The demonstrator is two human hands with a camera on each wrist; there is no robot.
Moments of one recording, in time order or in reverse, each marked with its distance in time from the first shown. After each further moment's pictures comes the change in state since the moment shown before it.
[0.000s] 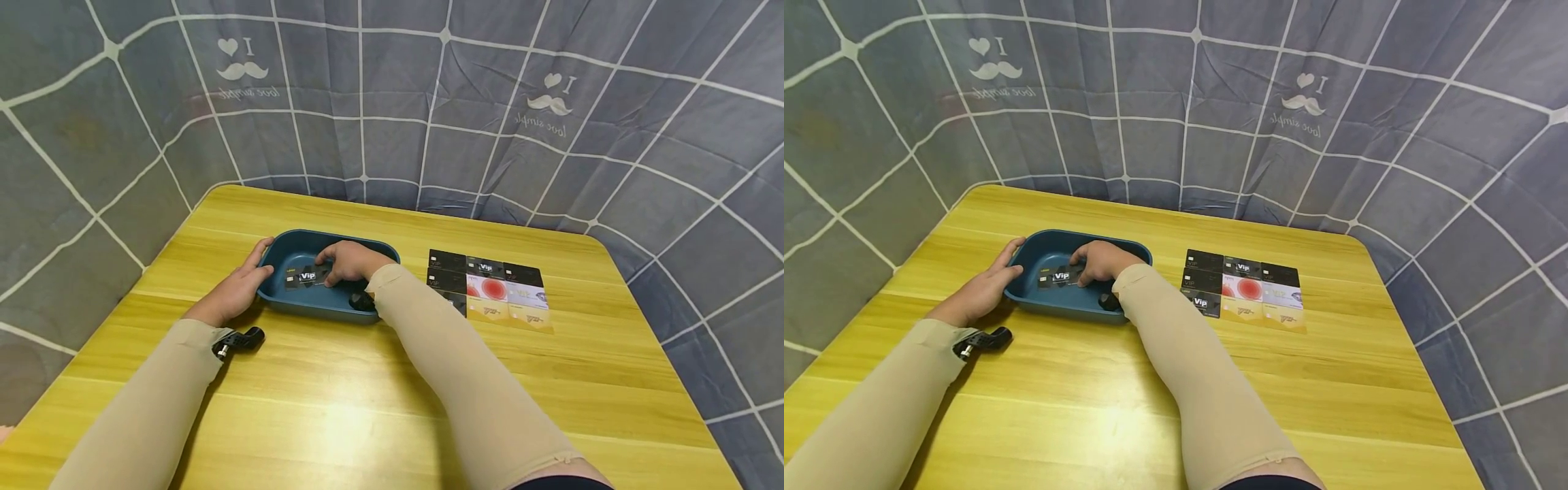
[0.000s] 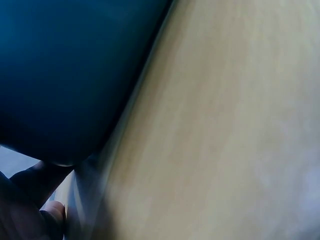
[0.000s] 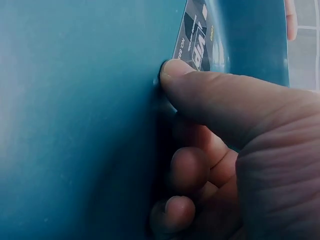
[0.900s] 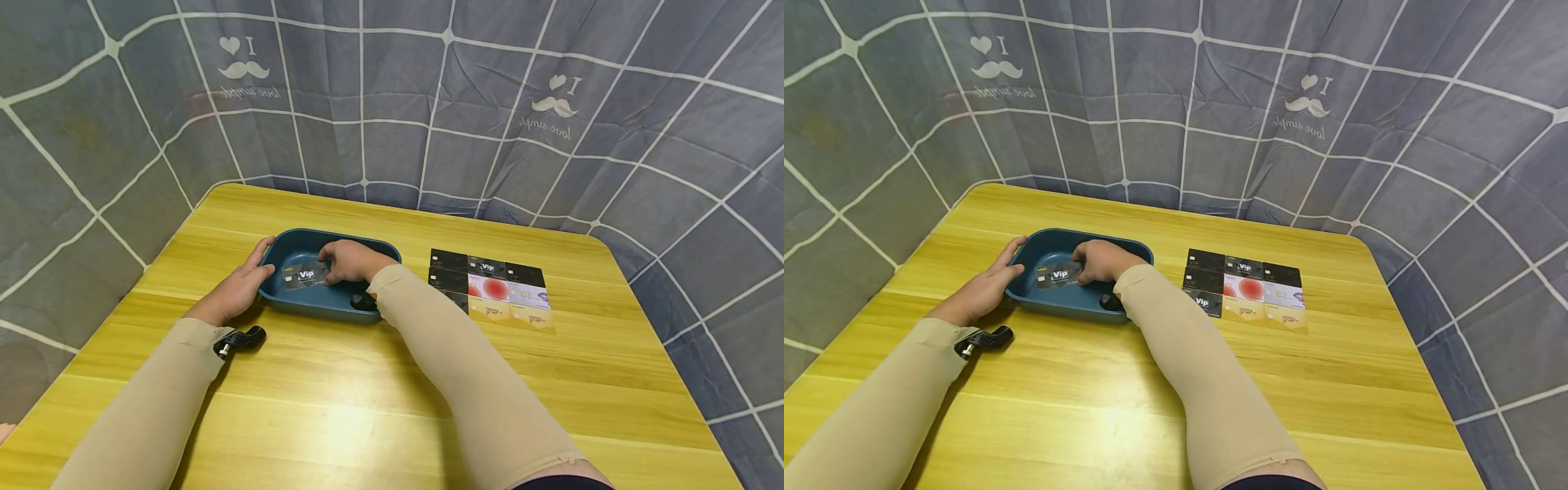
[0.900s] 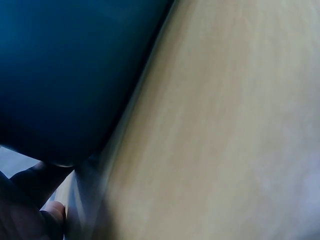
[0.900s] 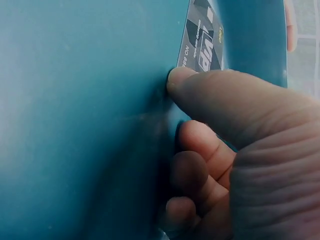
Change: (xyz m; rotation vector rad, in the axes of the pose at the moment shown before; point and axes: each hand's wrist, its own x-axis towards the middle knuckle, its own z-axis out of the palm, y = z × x) left_hand 0.032 -0.017 -0.014 0.018 -0.025 0.053; right_hand 0.022 0.005 -0.005 -0.035 0.056 -0.048
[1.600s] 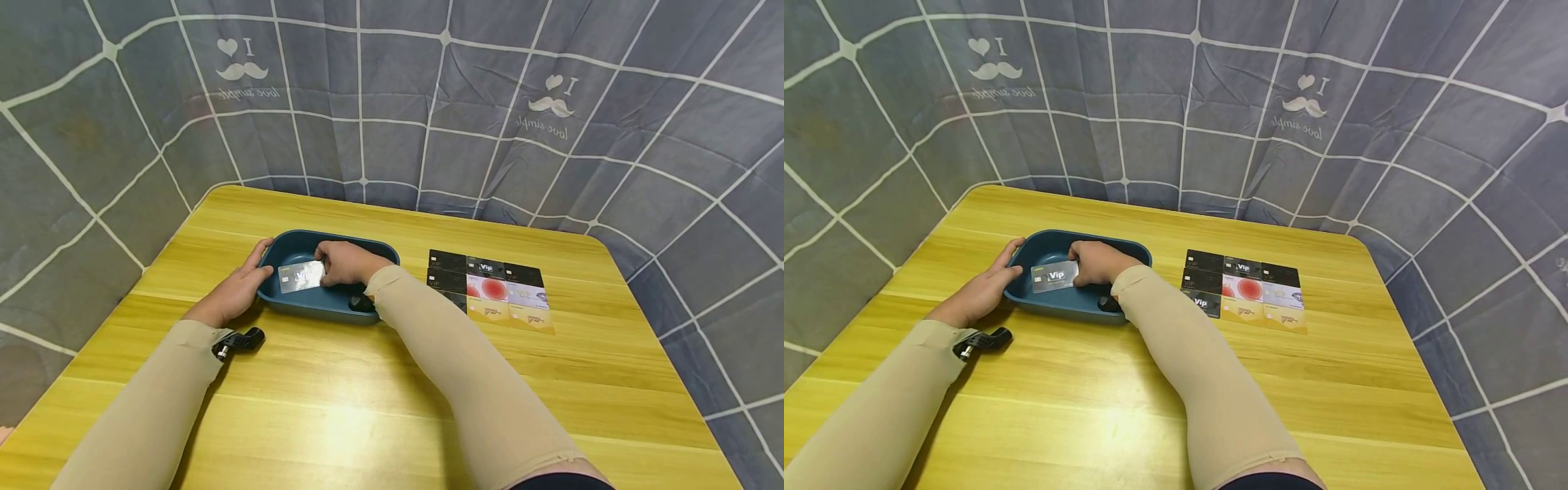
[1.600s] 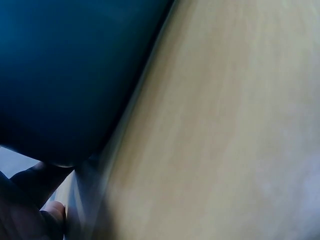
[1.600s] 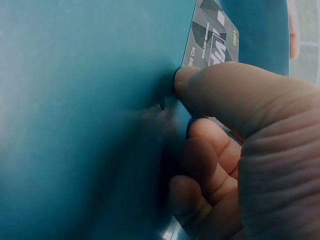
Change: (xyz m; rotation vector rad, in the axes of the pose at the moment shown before) left_hand -0.001 0.000 0.000 -0.020 0.003 -0.003; right_hand 0.002 -0.003 0.003 0.003 0.039 -0.040
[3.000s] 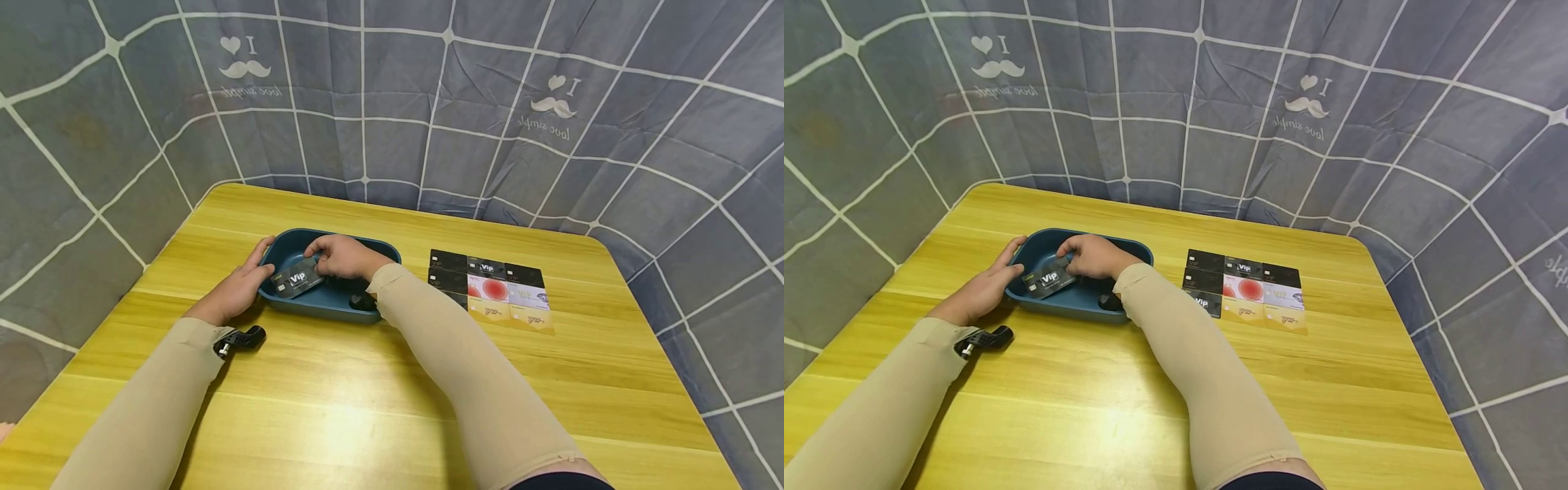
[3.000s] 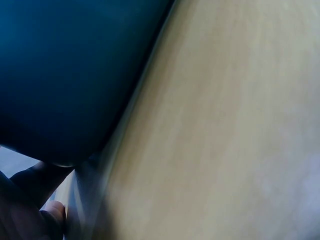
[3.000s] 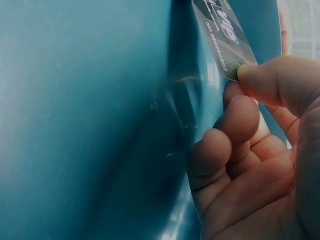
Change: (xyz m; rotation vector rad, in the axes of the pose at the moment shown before) left_hand 0.001 -0.001 -0.002 0.026 -0.014 -0.021; right_hand -0.002 -0.004 -0.003 0.345 0.021 -0.041
